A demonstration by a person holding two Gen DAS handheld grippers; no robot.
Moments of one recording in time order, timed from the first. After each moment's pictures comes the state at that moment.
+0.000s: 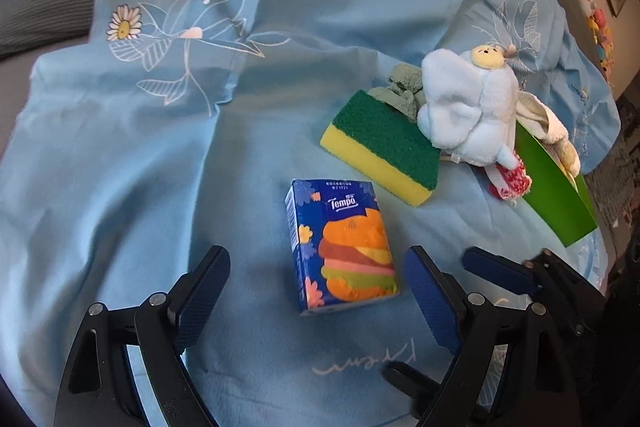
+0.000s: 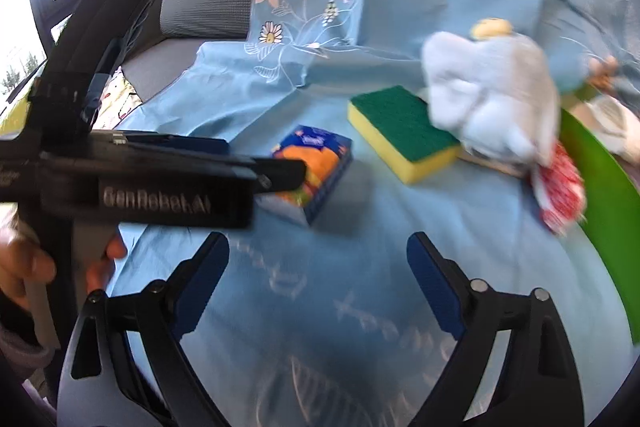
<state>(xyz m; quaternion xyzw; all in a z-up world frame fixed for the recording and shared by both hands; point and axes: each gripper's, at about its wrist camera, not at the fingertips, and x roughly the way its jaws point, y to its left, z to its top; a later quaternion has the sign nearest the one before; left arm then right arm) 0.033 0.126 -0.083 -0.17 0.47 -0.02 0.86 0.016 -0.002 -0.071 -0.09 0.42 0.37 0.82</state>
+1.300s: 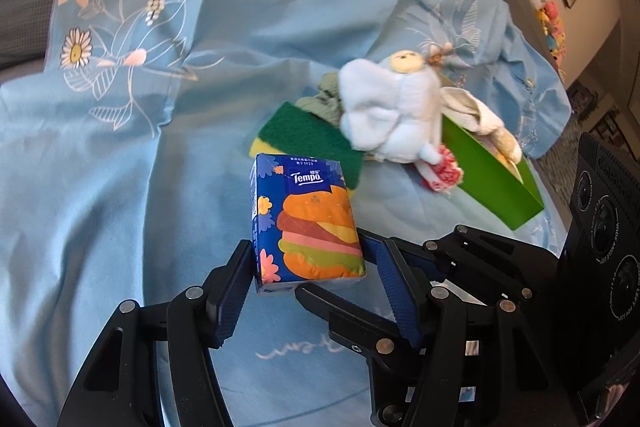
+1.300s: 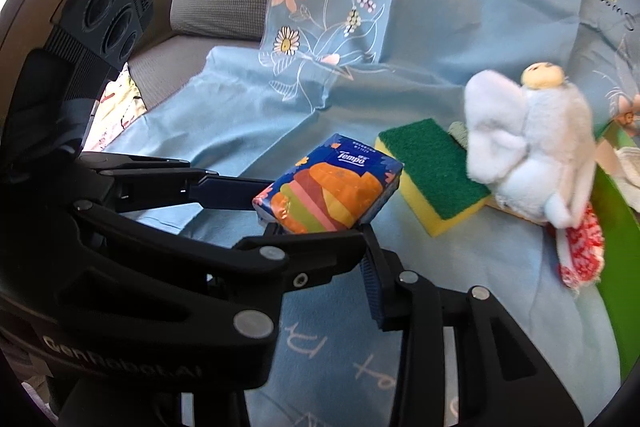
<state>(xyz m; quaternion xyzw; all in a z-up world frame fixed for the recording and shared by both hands) 0.020 0.108 -0.054 -0.18 0.45 -0.11 0.87 0.022 0.014 -0.052 -0.10 0.41 0.39 0.82</state>
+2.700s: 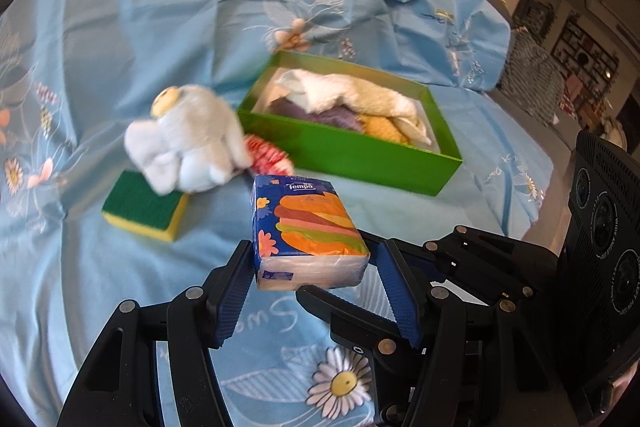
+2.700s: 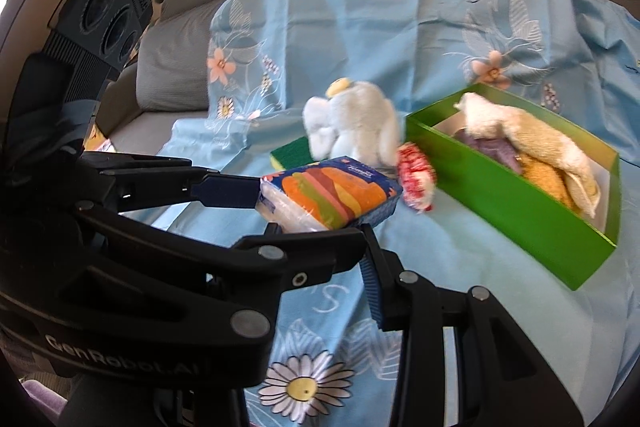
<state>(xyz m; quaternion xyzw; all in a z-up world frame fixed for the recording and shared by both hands) 0.016 -0.058 0.014 -0.03 0.43 -0.19 0.88 -0.016 -0.141 -0.008 0.01 0.36 0.30 0.88</state>
